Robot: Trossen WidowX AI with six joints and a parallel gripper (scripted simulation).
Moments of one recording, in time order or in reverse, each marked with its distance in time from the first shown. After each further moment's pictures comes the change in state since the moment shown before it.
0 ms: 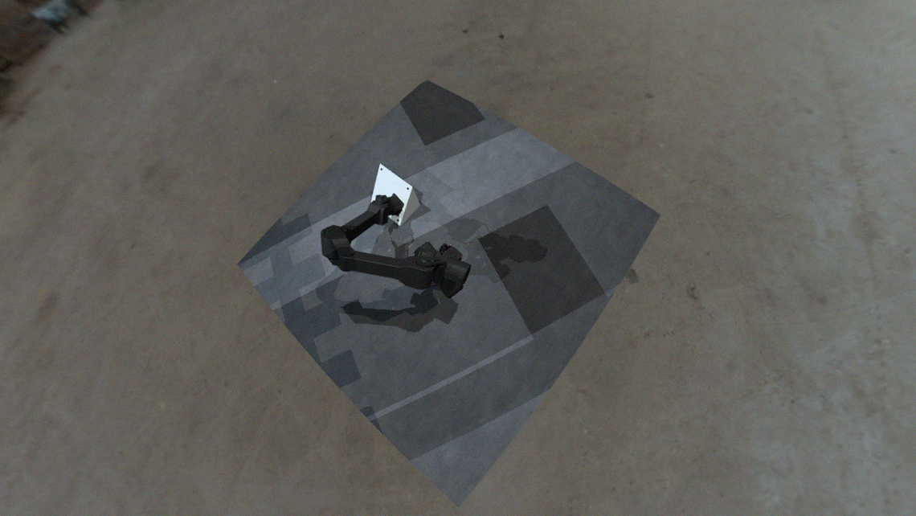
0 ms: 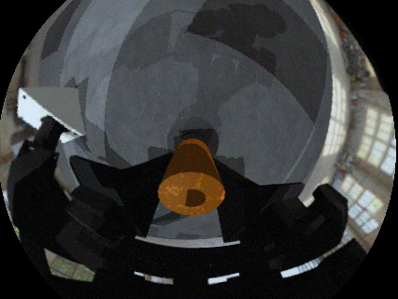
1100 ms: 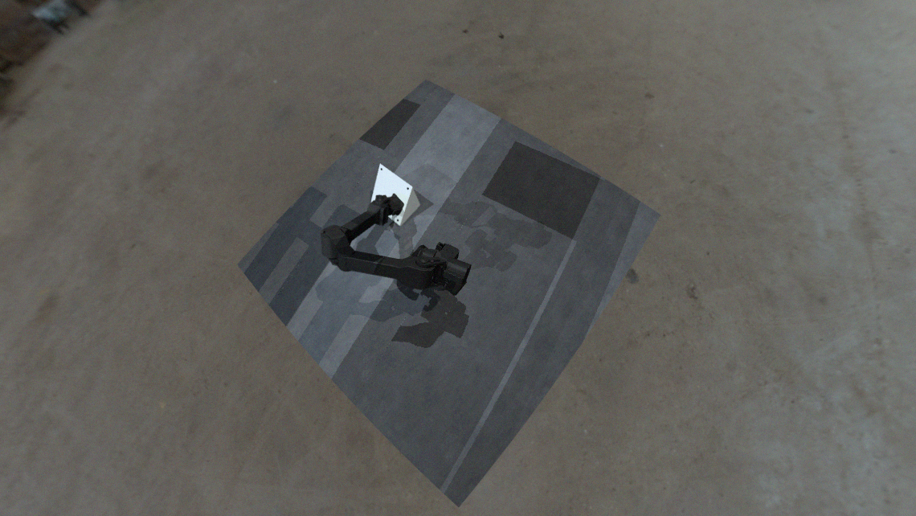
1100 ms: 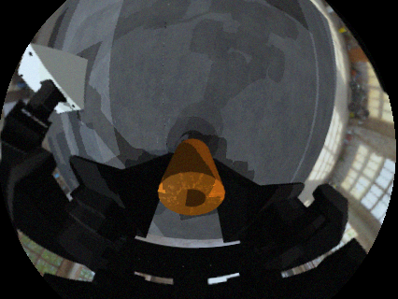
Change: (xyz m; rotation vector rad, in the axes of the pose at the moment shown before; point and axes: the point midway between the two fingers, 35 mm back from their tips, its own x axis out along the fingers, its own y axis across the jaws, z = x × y) arm -0.001 0.000 0.000 -0.225 0.000 0.000
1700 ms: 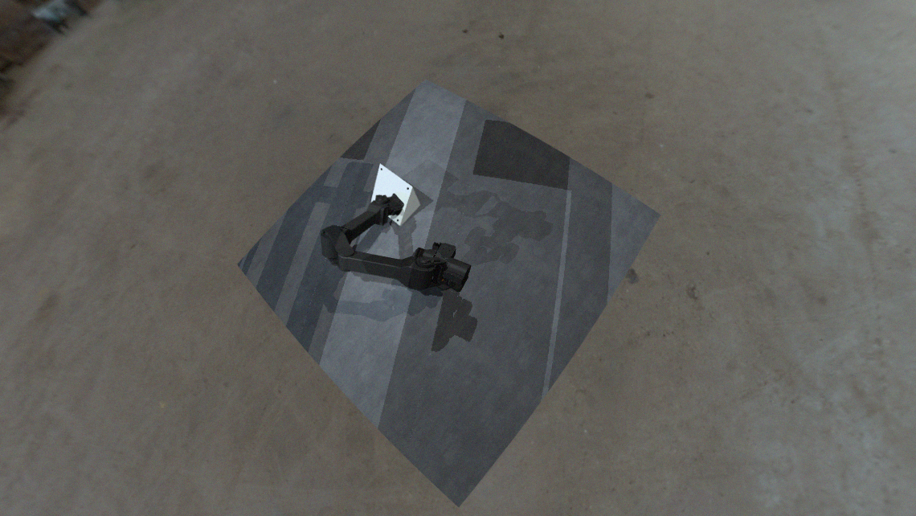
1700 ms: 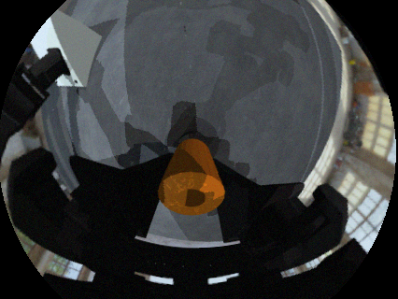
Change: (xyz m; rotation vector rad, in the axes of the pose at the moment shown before) arm 0.002 0.000 0.000 -0.189 -0.001 0.001
